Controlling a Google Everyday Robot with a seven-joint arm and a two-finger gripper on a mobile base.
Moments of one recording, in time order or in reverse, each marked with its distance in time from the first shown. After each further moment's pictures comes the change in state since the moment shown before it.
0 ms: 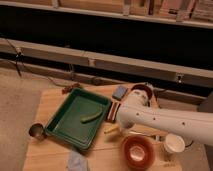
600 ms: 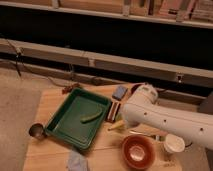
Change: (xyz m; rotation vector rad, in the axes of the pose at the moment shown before) arm 0.022 0.012 -0.073 0.031 0.057 0.083
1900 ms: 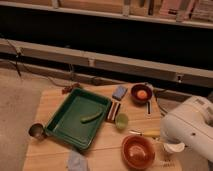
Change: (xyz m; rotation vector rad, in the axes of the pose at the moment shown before) arm 0.125 0.081 -0.079 0.030 0.128 0.399
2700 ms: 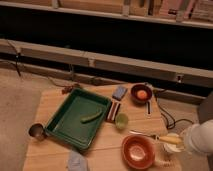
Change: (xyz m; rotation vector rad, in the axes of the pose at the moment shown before) arm 0.076 0.012 0.002 -0.017 -0.058 0.187
